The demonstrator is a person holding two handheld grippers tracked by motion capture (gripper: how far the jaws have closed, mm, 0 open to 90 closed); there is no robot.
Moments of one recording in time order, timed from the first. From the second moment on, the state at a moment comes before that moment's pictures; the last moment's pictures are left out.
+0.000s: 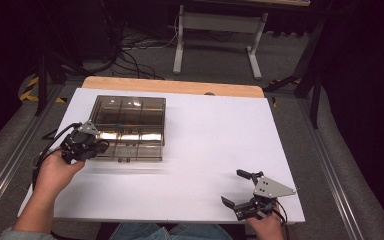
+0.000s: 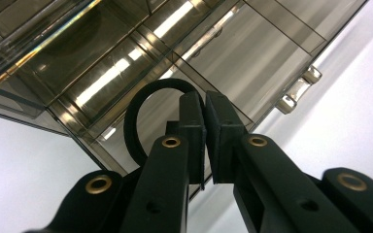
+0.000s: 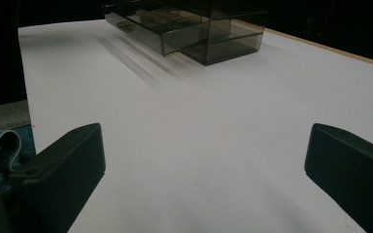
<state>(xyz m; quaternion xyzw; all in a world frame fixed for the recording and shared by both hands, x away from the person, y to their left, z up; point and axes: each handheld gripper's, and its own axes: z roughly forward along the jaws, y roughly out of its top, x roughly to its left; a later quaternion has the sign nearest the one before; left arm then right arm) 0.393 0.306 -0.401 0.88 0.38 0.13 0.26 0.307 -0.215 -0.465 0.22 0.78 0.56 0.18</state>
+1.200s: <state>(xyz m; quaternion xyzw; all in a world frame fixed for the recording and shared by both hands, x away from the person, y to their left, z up) 0.396 0.310 -0.401 0.87 0.39 0.14 0.28 0.307 -0.214 -0.465 0.22 0.78 0.56 0.17</state>
